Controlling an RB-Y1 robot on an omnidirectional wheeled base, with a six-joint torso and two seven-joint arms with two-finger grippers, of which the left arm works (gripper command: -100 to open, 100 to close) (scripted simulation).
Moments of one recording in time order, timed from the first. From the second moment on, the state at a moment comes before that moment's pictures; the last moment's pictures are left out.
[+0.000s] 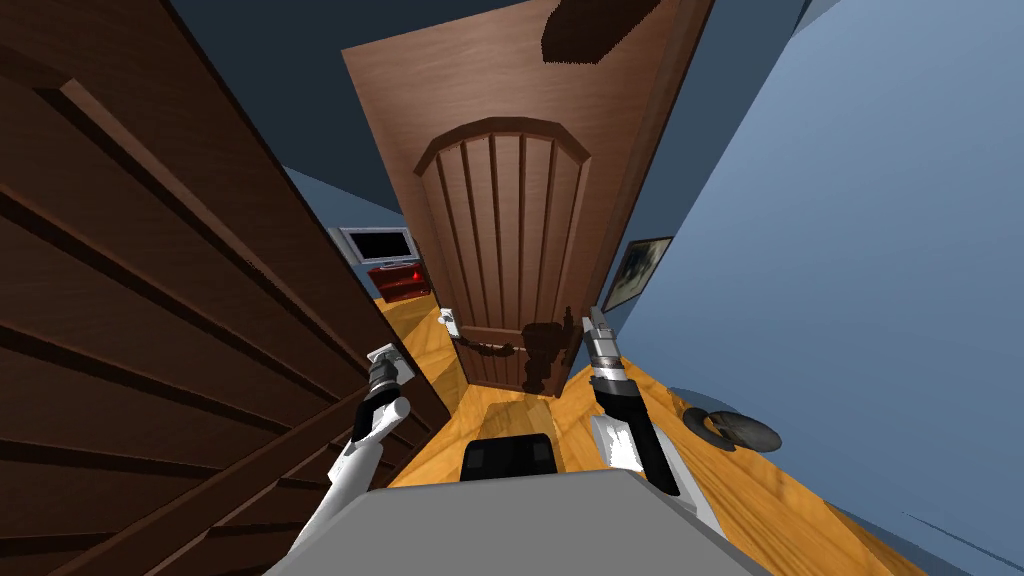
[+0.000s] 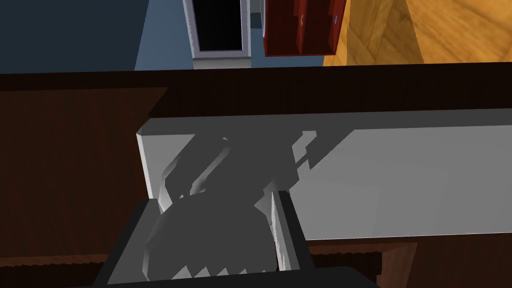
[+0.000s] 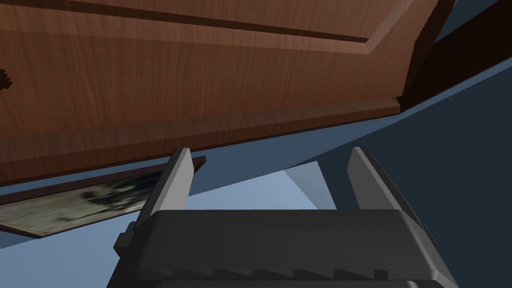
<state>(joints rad) -0.07 0.17 0.47 -0.99 0.50 -0.49 -0.31</state>
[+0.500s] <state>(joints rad) -0.10 0.19 0.56 -0.95 0.51 -0.51 -0.36</state>
